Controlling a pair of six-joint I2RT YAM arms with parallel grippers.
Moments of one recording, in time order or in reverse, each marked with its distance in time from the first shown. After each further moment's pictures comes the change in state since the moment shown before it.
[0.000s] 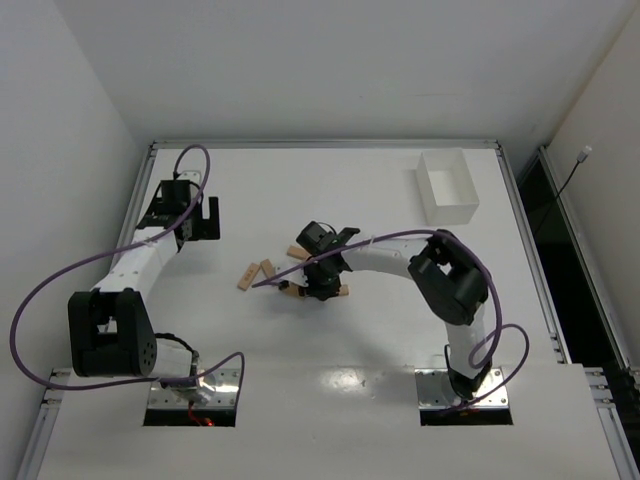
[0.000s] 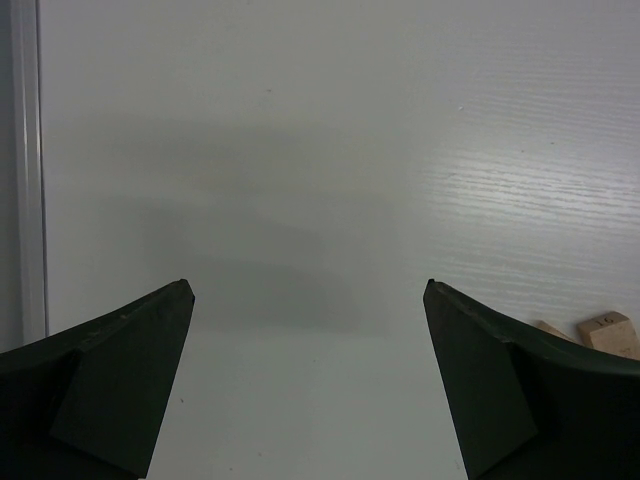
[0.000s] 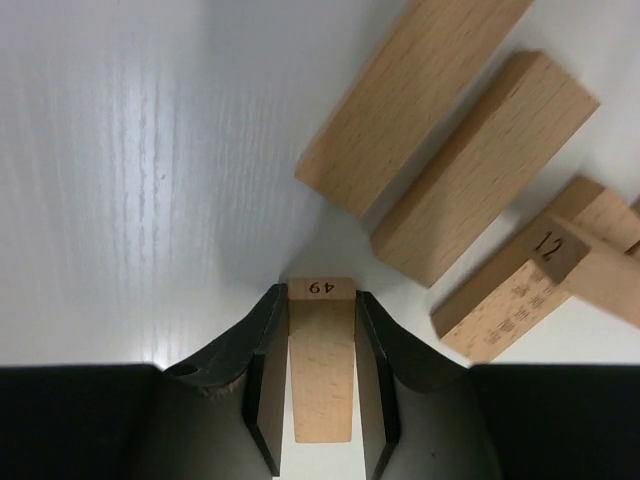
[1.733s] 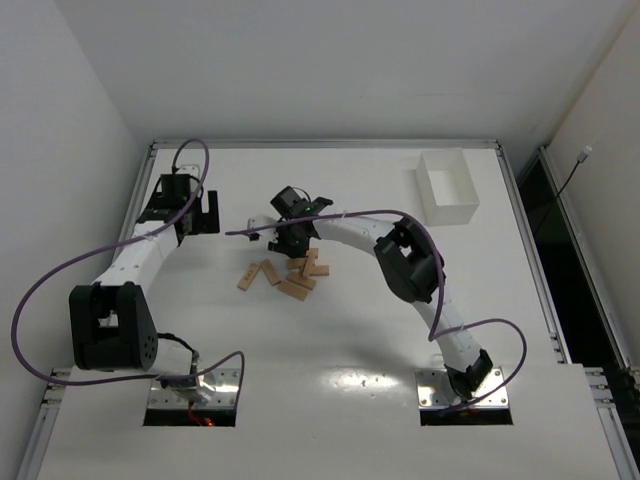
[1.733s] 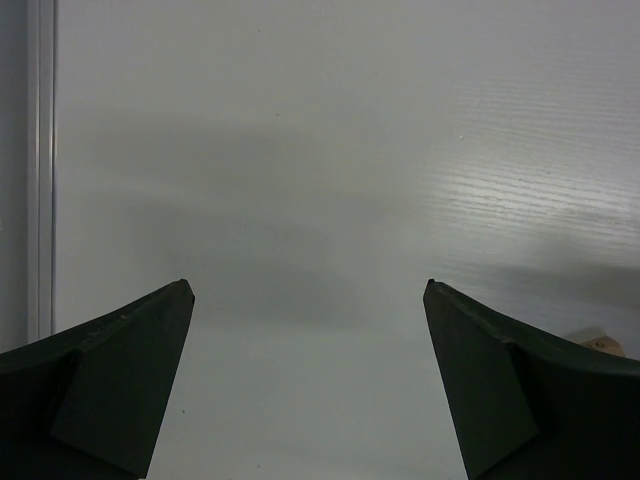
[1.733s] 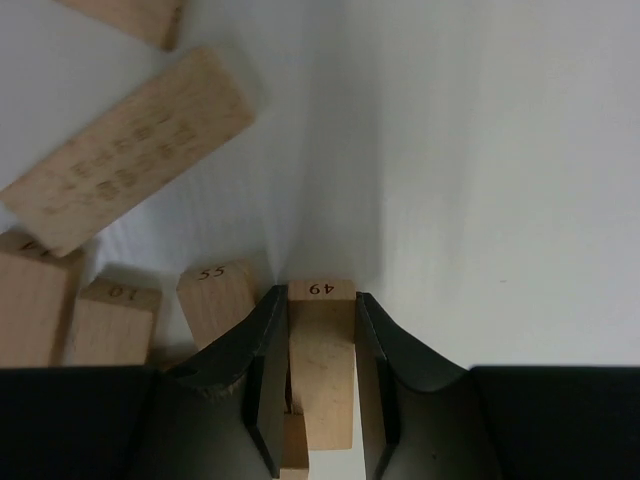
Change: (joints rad) left arm 0.000 0.034 0.049 0.000 -0.017 -0.016; right arm -0.063 0.364 0.577 -0.025 0.108 0.140
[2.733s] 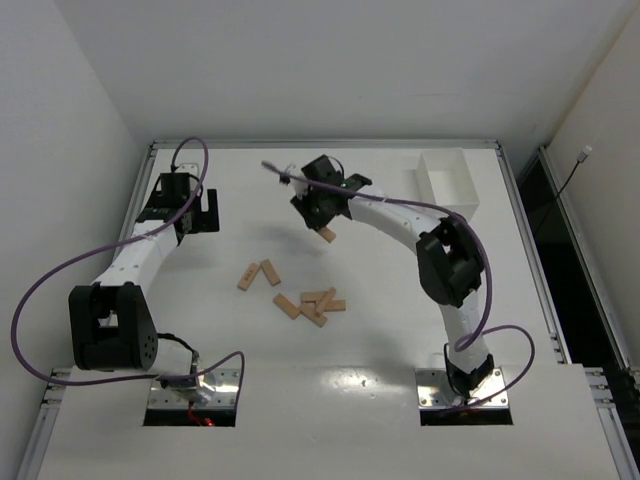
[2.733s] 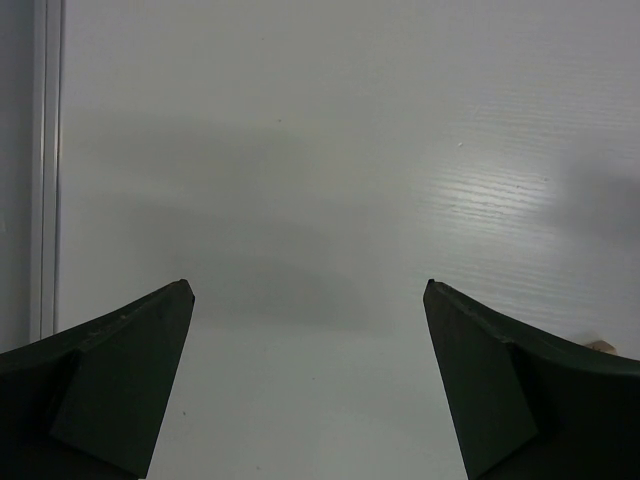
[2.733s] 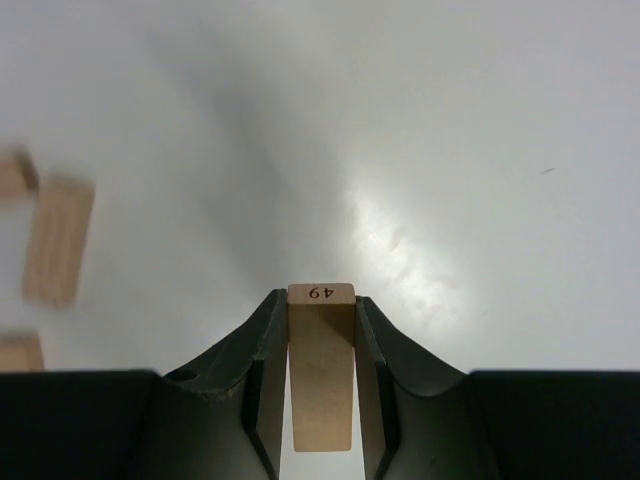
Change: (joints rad) left arm 0.000 0.000 0.010 -0.001 -0.003 -0.005; right arm -0.098 -0.256 -0.166 0.036 0.093 0.457
